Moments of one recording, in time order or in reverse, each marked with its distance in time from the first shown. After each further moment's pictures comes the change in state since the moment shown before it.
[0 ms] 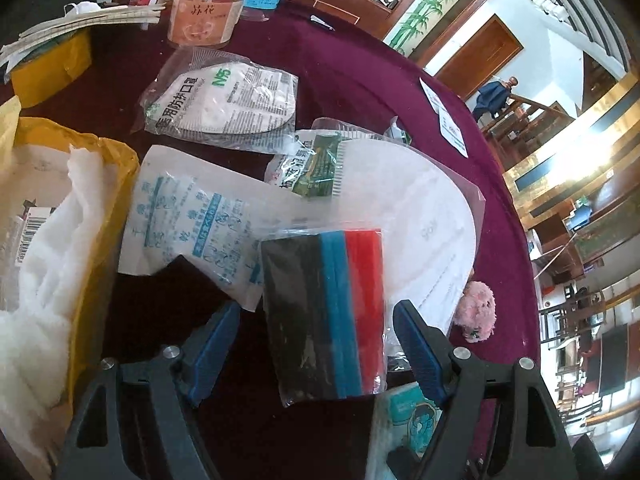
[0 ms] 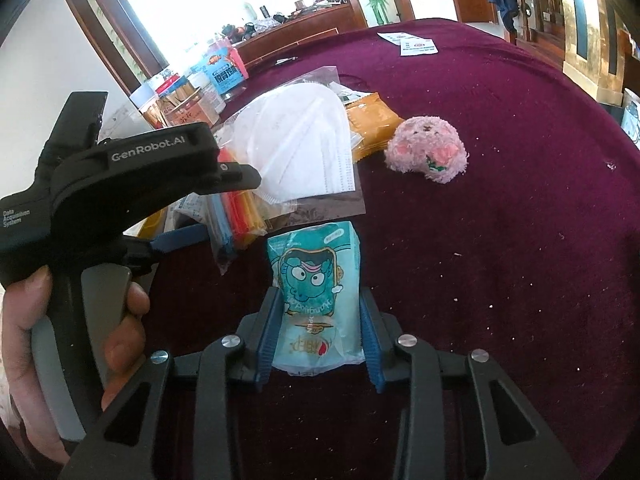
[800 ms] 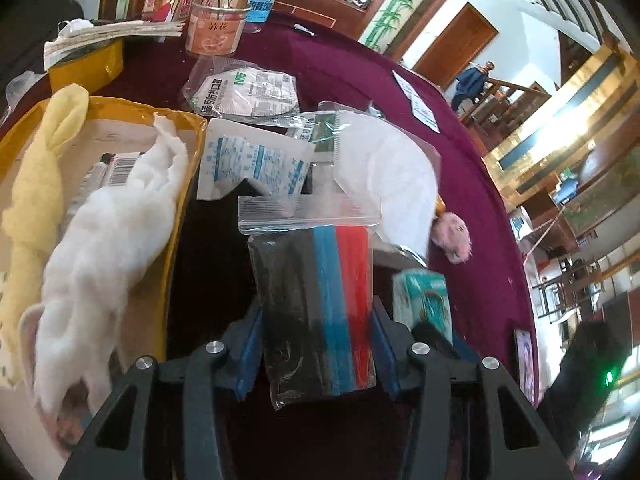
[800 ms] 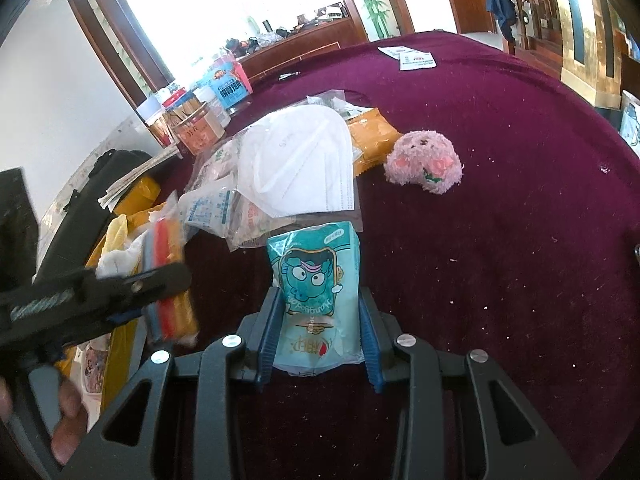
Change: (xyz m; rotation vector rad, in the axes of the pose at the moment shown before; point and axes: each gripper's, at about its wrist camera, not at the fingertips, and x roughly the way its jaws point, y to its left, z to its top) left arm -0.066 0.018 -0.054 0.095 -0.002 -0.035; right arm -0.009 0.001 -0.001 0.000 -0.059 0.012
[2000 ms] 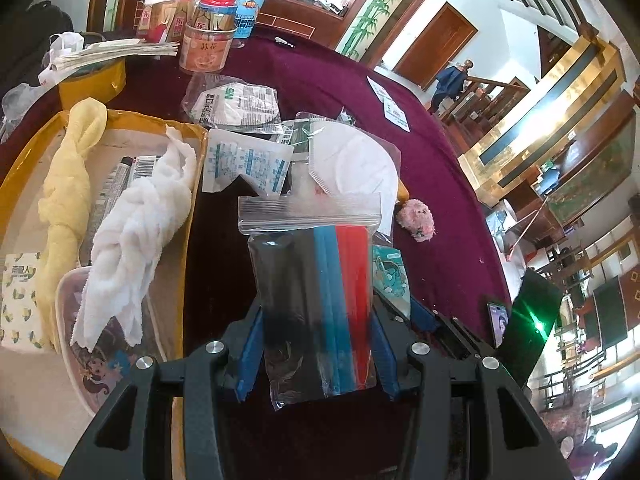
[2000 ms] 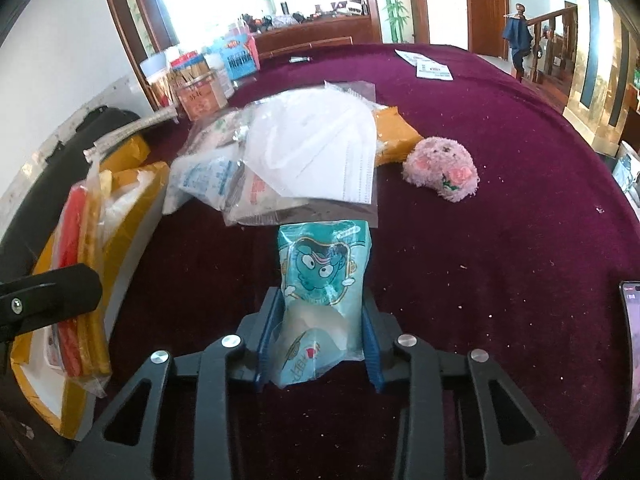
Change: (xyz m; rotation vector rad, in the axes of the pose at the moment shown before) left arm -0.044 -0.007 -0.018 0.036 -0.020 -0.049; right arm 0.007 0.021 -0.007 -0.150 0.022 -0.095
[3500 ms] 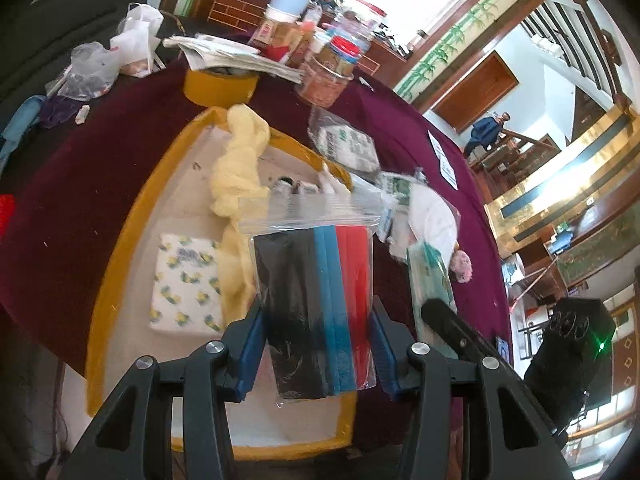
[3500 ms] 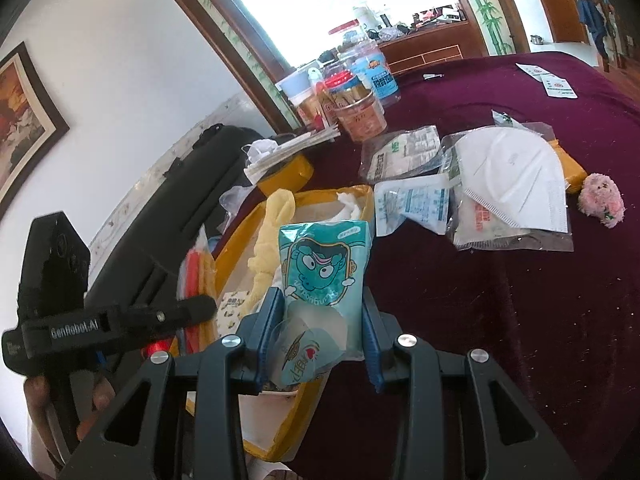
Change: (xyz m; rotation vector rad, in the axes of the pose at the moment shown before) left arm -0.090 0.114 -0.004 -0.194 -0.084 0.053; right arm -0.040 0.104 0.012 -0.009 -0.022 0.443
